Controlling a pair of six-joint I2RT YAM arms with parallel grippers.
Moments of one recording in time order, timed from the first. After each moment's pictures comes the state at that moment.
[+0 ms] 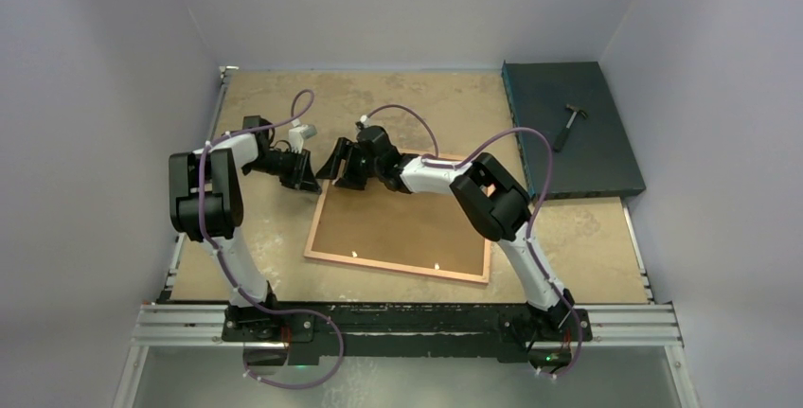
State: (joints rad) left arm 0.12 1.91 1.17 -0.68 0.83 0.51; right arm 0.82 2.30 1.59 0.18 -0.29 1.06
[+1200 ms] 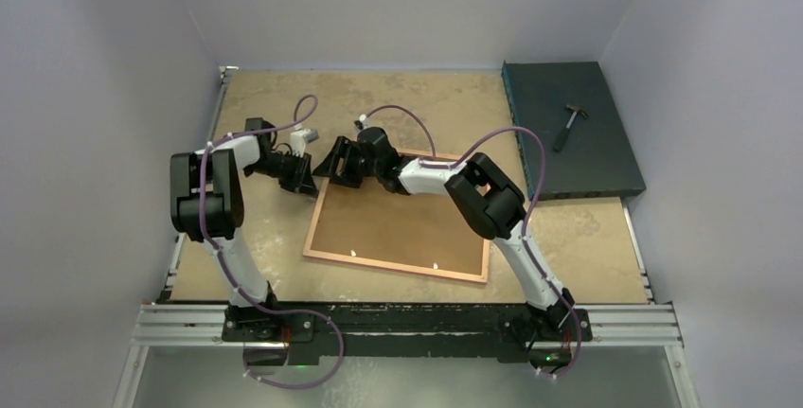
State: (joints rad) left arm 0.11 1.91 1.15 -0.67 0.77 0.52; right arm 0.82 2.35 1.60 0.29 -0.31 1.09
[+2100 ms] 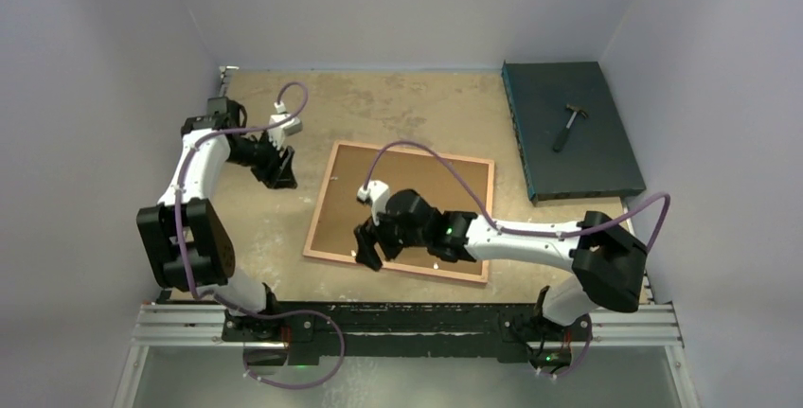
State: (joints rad) left arm 0.18 1.61 1.31 -1.03 0.71 0.86; right arm 1.08 1.51 0.95 0.00 -0.14 0.38
